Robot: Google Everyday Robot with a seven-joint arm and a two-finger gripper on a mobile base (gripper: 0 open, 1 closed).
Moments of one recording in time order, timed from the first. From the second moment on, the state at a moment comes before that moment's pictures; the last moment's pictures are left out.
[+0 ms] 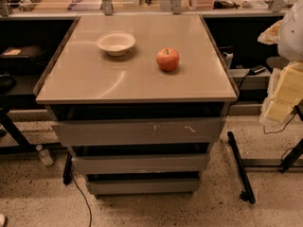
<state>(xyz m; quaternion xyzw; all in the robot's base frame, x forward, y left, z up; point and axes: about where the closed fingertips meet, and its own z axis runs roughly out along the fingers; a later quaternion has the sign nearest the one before) 0.438 -0.216 0.979 -0.60 0.78 -0.04 0.16</state>
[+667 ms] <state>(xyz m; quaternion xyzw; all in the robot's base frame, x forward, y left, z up) 0.436 -0.214 0.969 -0.60 0.78 -0.03 0.17</state>
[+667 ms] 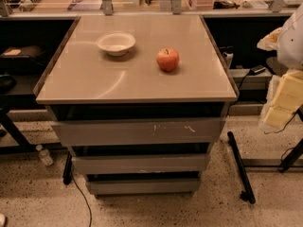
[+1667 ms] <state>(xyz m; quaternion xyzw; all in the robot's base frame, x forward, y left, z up) 0.410 -0.205 0.851 -0.63 0.73 0.03 0.25</state>
